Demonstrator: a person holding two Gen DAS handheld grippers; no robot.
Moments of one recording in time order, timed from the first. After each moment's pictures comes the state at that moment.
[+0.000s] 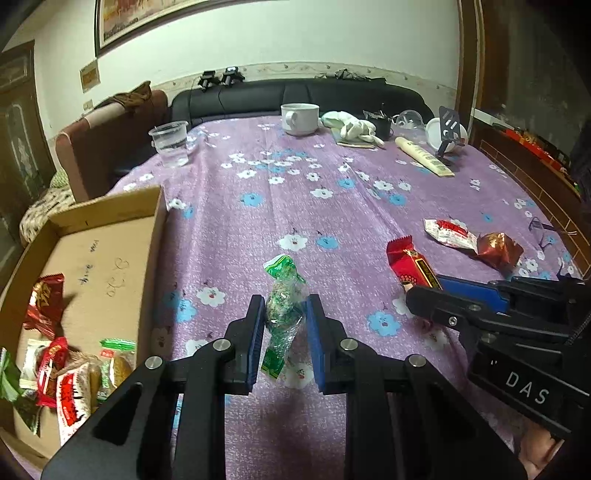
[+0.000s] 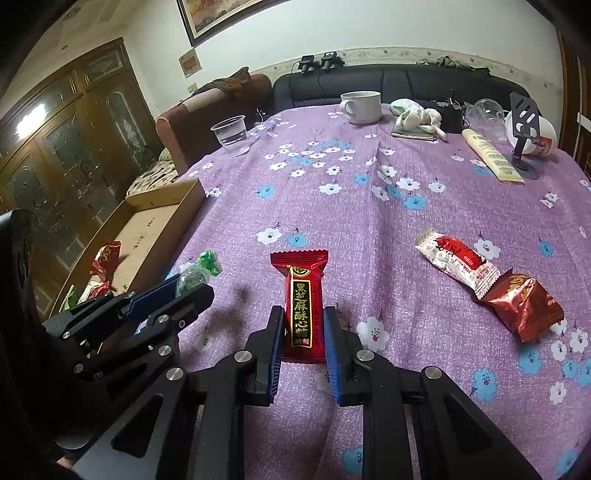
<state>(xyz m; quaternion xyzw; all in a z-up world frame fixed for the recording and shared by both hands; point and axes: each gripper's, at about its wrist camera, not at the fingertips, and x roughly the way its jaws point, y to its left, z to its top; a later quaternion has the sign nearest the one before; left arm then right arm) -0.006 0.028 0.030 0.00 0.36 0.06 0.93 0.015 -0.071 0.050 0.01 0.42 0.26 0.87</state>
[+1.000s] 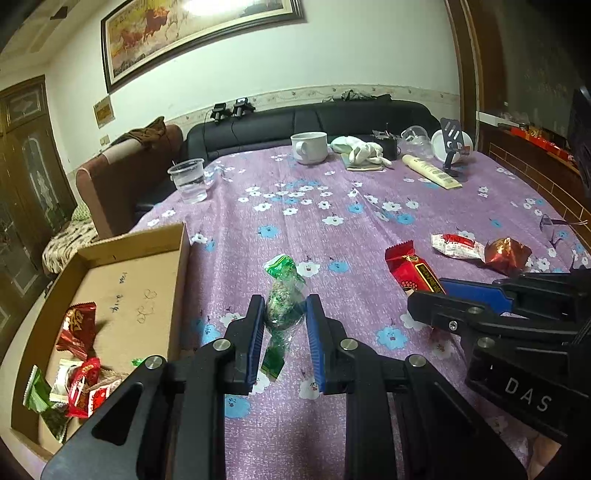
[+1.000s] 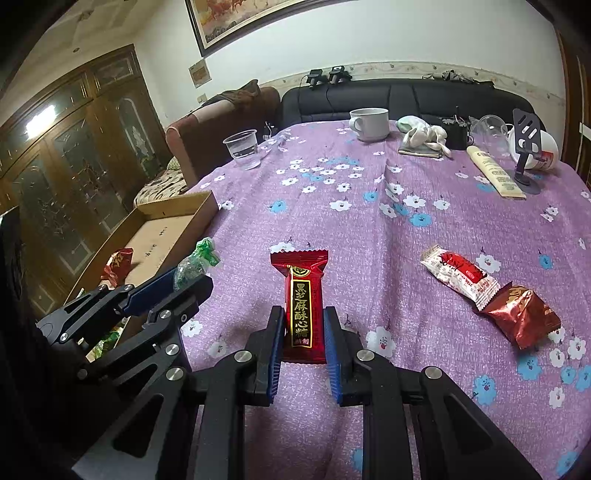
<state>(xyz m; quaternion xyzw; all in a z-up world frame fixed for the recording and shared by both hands) -0.018 0.015 0.041 0.05 0.31 0.10 0.95 0.008 -0.071 0.061 0.01 0.40 0.28 0.88</state>
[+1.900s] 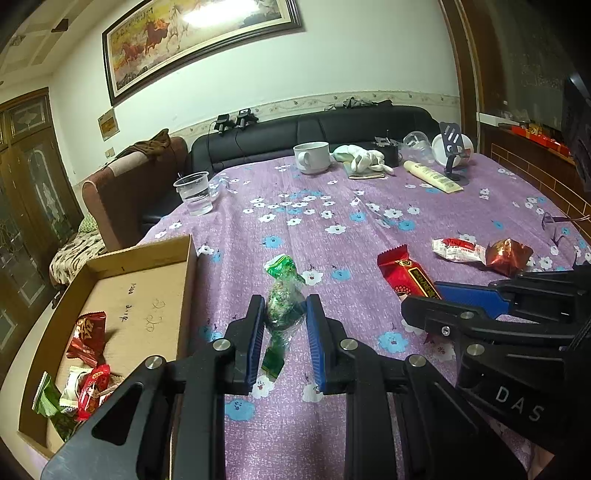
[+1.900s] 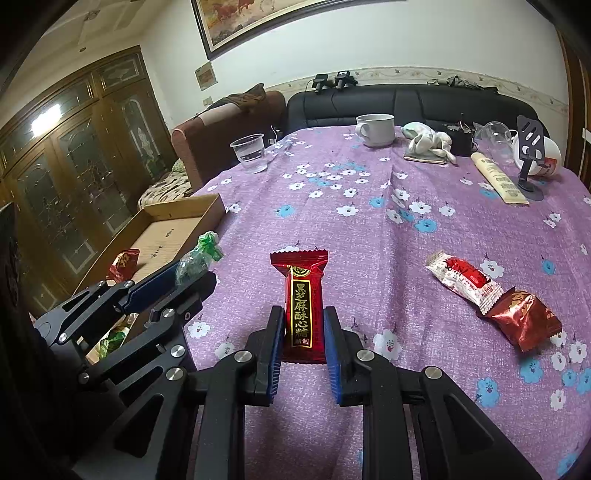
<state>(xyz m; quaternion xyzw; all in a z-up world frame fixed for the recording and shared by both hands) -0.022 0.011 0.045 0.06 0.29 0.11 0.95 0.005 -0.067 0.063 0.01 0.39 0.28 0.88</state>
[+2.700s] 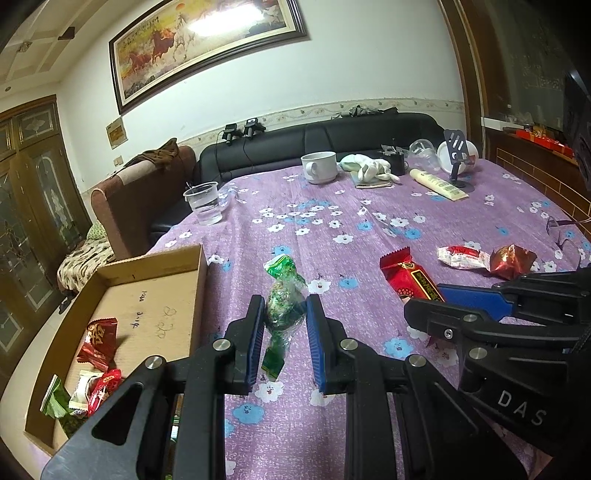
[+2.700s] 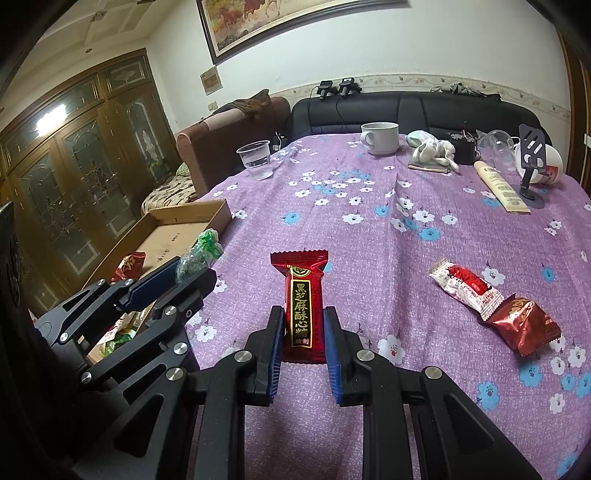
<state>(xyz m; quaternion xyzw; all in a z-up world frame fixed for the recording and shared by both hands) -0.026 0.009 0.050 0.07 0.27 0.12 0.95 -0.001 -0.068 0.067 0.01 0.37 0.29 0.88</state>
